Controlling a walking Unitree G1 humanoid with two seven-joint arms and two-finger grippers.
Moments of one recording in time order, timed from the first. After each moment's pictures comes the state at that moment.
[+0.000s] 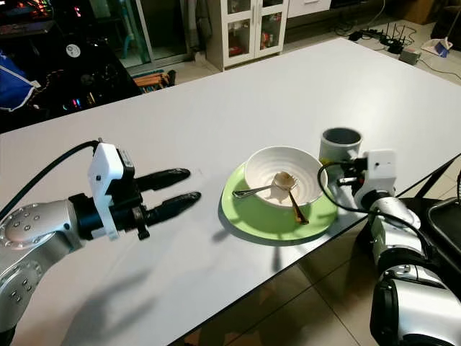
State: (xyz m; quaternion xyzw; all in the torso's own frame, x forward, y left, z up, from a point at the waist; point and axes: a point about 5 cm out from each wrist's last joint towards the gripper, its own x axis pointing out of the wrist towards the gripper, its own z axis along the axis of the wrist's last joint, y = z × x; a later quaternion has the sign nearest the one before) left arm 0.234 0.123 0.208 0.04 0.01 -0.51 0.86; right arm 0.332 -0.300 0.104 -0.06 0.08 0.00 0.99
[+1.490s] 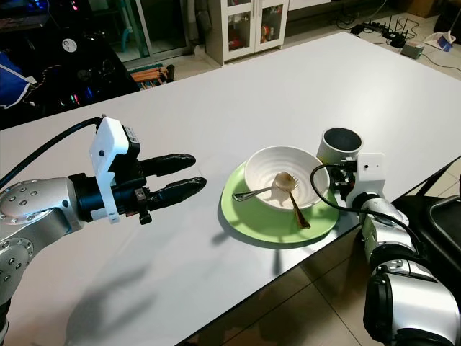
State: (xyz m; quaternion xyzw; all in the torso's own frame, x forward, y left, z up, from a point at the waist) left arm 0.243 0.118 0.234 0.05 0.03 -0.51 0.86; right arm 0.335 -0.291 0.095 -0.04 0.13 -0.01 0.99
